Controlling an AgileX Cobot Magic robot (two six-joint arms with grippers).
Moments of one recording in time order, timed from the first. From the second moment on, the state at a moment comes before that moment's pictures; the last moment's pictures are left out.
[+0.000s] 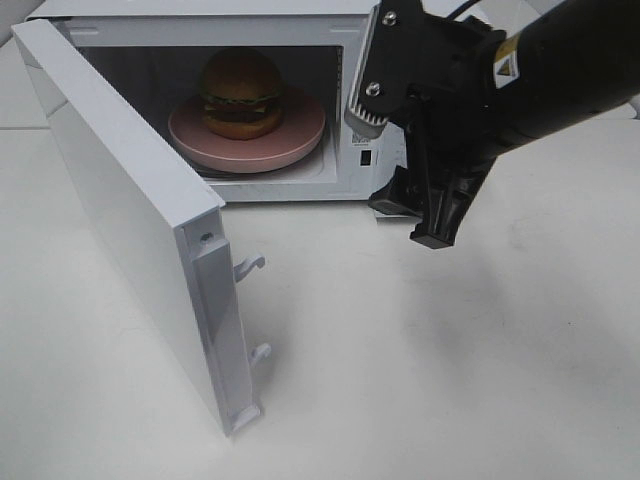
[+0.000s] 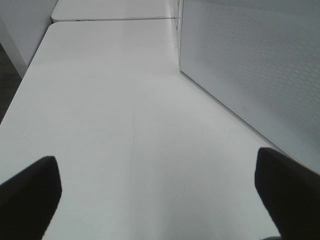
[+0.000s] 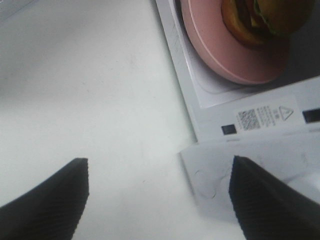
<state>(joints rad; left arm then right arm) 0.02 0.00 -0.52 -0.06 1.07 0.07 0.61 1.41 -0.92 -0.08 0.34 -0.62</state>
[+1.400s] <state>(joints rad) 0.02 0.00 -0.52 -0.06 1.07 0.07 0.61 0.64 -0.83 -0.08 1.10 0.06</state>
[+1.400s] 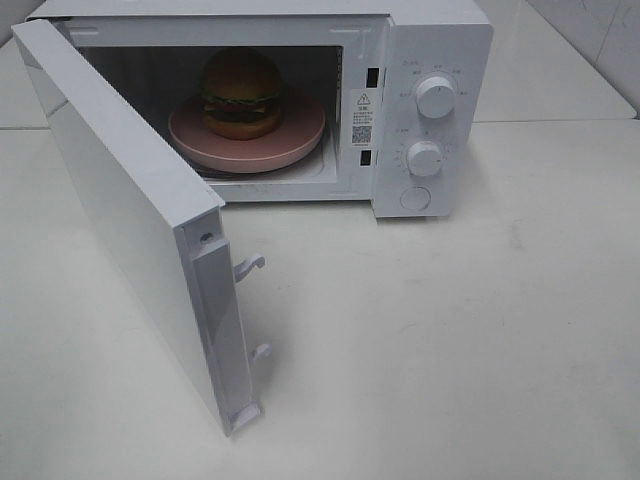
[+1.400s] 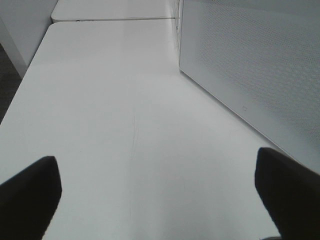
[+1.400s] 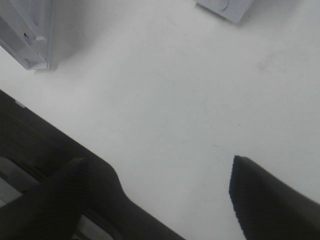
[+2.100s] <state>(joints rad) 0.02 0.00 -0.52 -0.06 1.07 0.07 0.30 0.20 -0.63 -0.12 1.12 0.08</state>
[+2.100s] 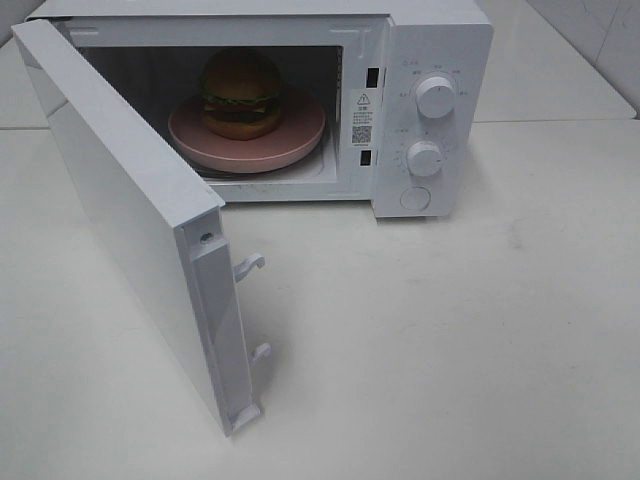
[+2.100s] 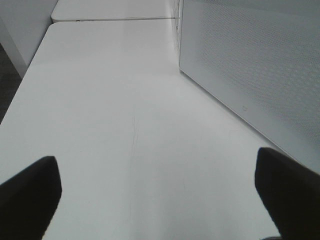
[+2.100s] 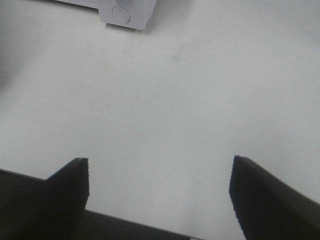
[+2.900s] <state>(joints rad) 0.02 0.00 -0.52 -0.06 1.07 0.07 0.16 0.00 -0.52 -0.06 1.05 0.08</state>
